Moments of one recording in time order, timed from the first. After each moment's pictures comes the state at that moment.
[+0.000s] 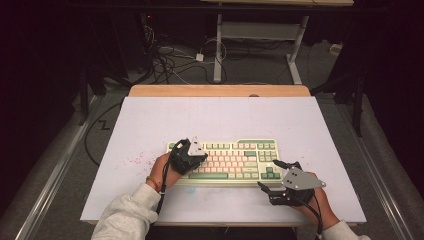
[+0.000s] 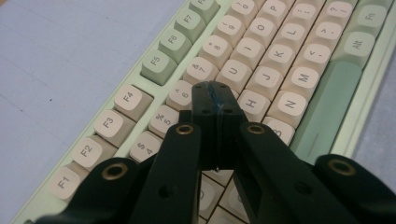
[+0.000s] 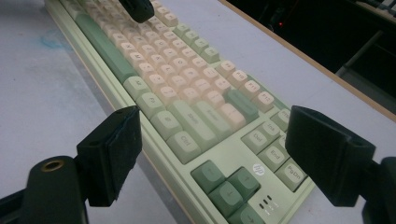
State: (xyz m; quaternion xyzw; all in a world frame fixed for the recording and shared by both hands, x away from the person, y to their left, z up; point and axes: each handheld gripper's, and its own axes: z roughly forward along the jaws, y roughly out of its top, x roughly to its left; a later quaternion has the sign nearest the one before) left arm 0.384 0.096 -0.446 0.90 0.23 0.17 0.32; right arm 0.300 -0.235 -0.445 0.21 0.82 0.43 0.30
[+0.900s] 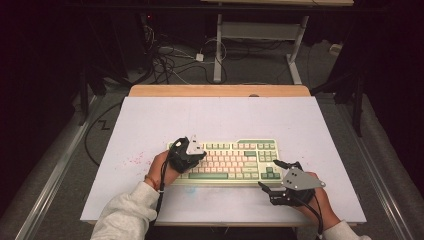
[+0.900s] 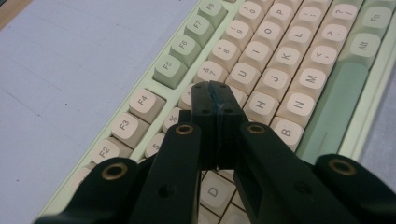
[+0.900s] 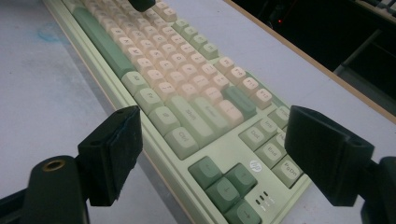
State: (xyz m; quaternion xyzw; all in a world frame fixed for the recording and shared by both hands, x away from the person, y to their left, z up) left arm 0.383 0.102 -0.439 0.90 0.22 0.19 0.33; right arm 0.299 -0.235 -0.443 0.21 0.83 0.42 0.31
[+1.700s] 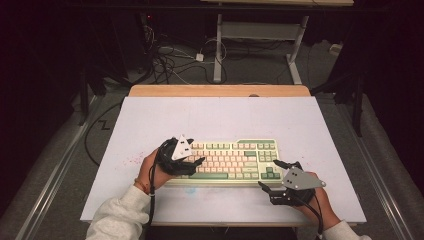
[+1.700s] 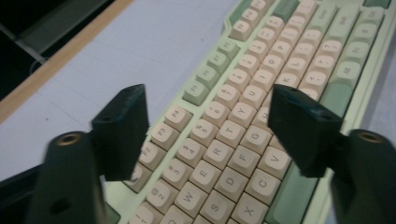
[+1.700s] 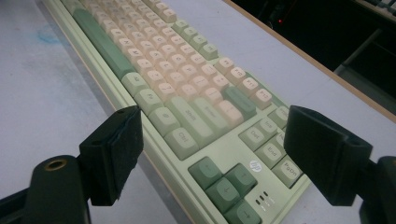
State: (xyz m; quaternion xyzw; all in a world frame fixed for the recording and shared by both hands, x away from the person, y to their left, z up) left arm 0.363 0.126 -0.424 0.86 0.22 0.25 0.38; right arm 0.300 -0.236 -0.443 0.21 0.83 0.42 0.31
